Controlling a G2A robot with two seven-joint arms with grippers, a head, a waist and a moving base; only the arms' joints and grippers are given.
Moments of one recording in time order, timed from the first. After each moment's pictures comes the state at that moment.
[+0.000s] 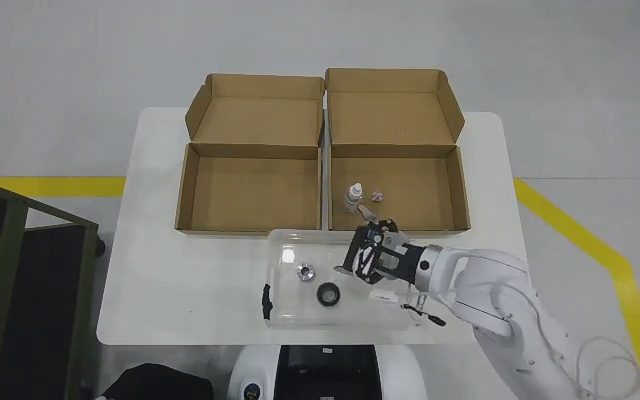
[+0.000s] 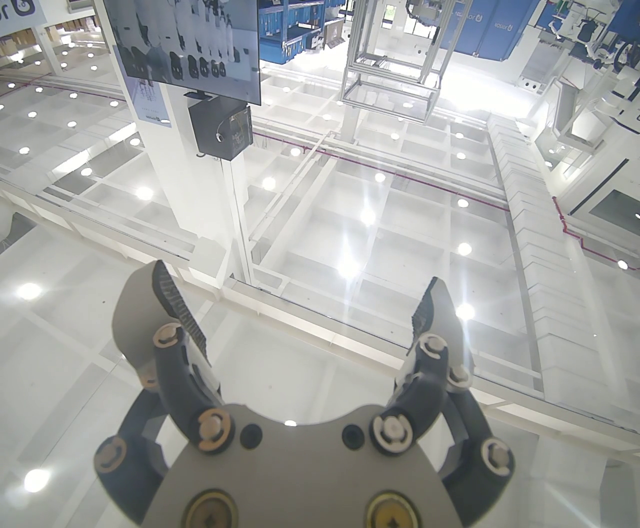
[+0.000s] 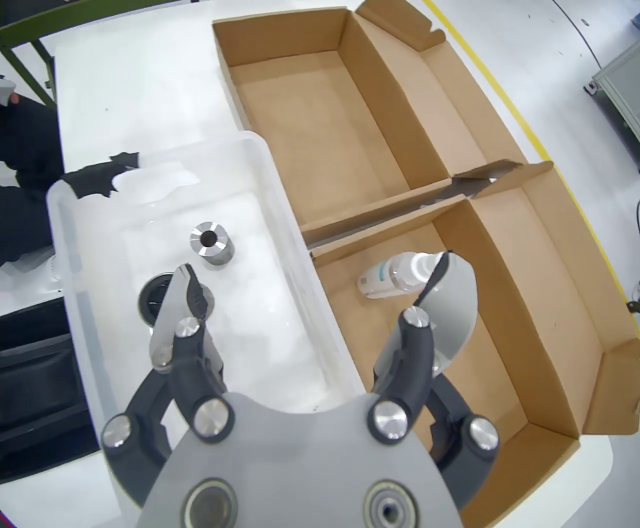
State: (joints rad) left arm -0.23 -0.27 -0.37 -1.29 3.07 0.37 0.06; right arm -1.28 -1.10 1.17 -2.15 -1.19 -0.65 0.75
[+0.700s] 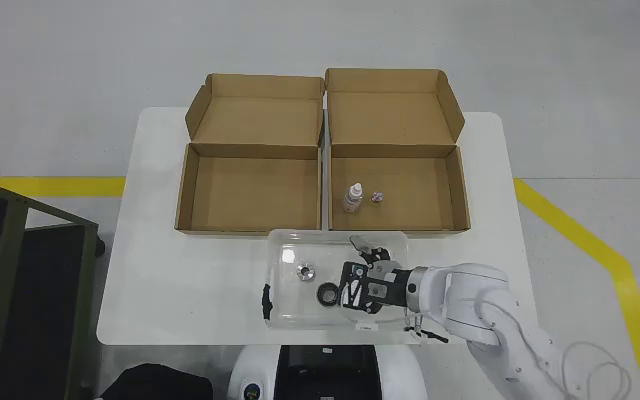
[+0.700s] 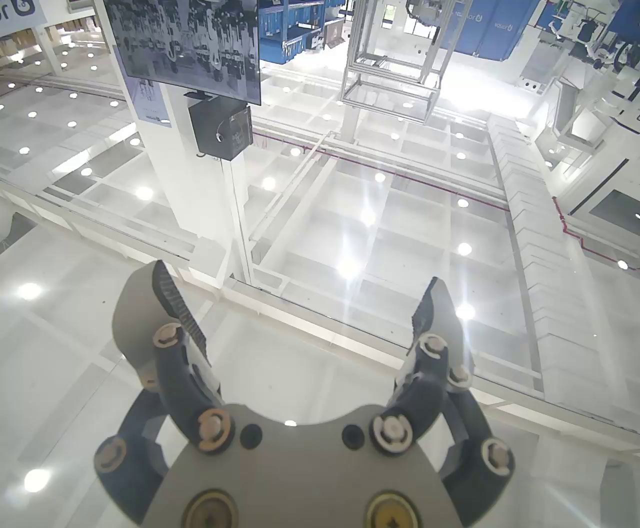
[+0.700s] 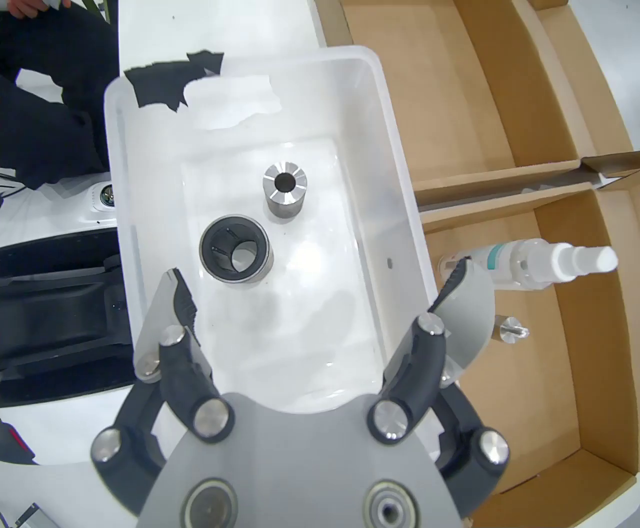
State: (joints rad) left arm -0.23 -0.27 -0.37 -1.29 3.07 0.37 0.06; right arm -1.32 -1.08 1.11 -2.09 -1.22 -0.77 0.81
